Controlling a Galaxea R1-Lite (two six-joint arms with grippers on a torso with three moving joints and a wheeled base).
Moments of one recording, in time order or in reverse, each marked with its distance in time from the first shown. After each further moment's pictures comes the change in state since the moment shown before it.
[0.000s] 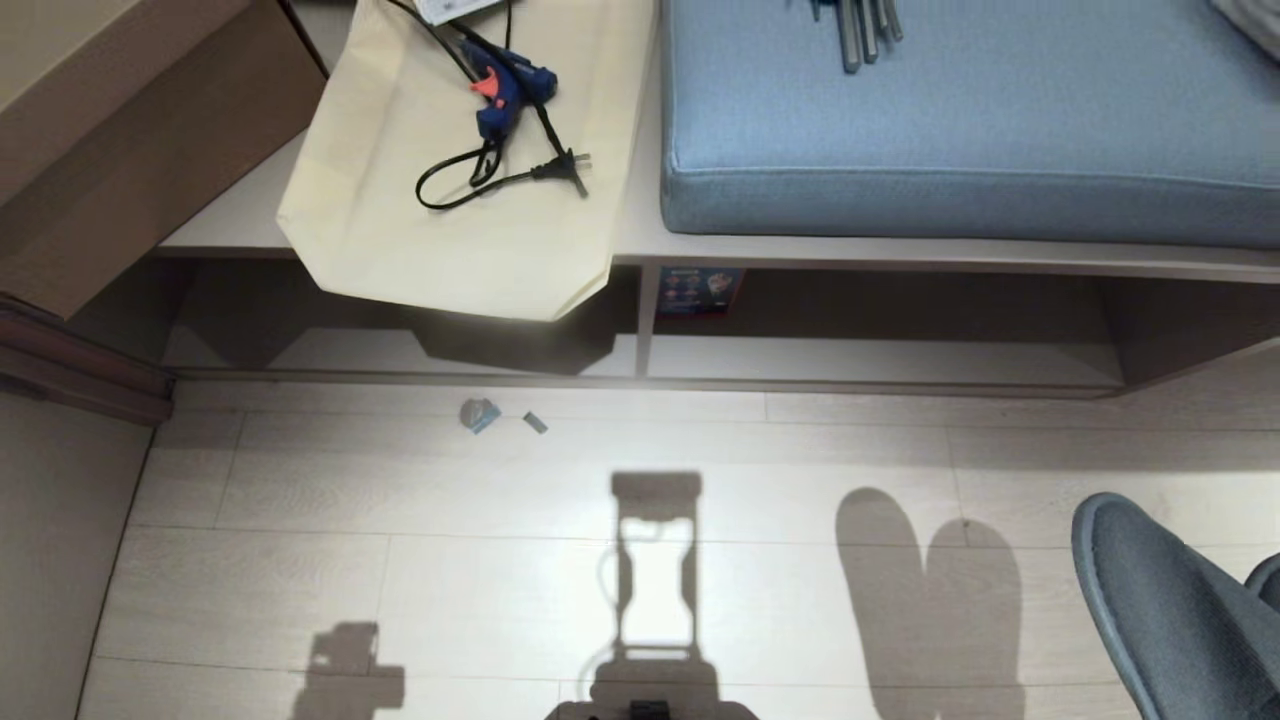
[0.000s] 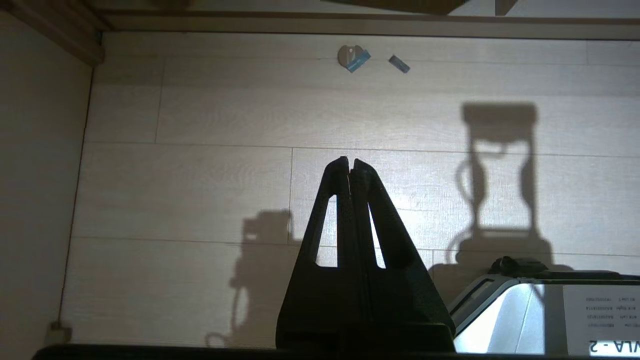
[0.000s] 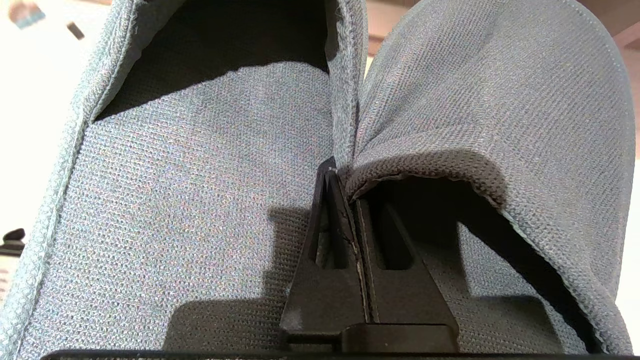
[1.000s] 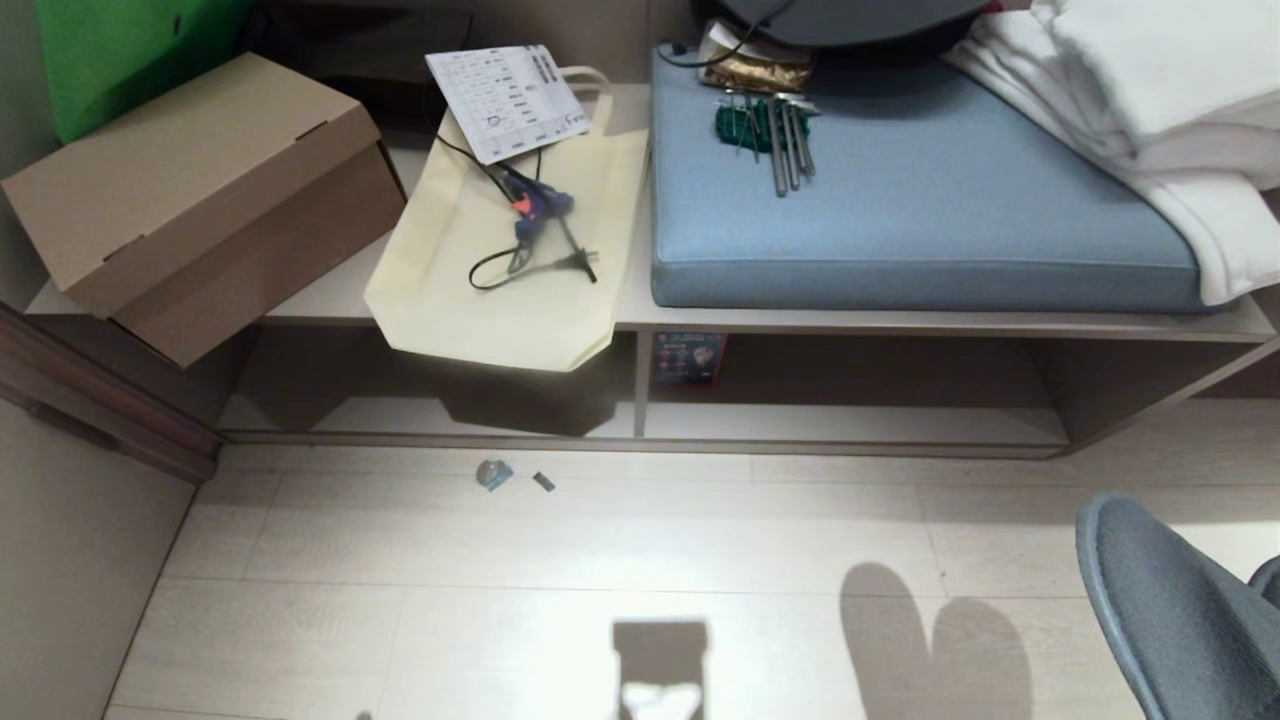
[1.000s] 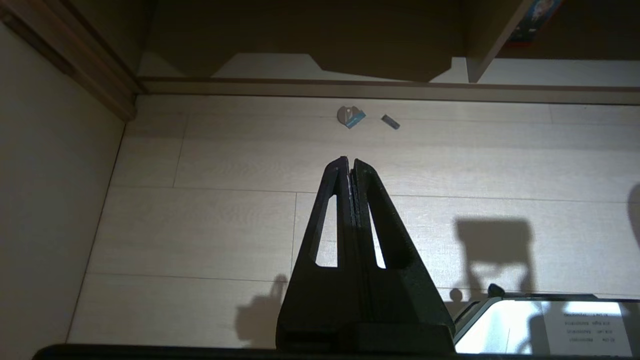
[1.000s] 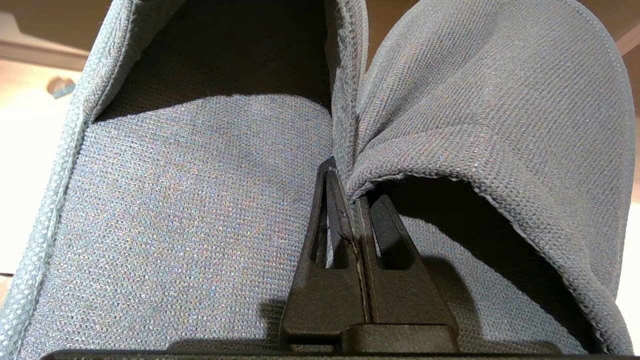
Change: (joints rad) left arm 0.000 0.000 0.000 -0.001 0.000 -0.001; right arm 0.000 0.000 0.000 0.000 0.000 0.007
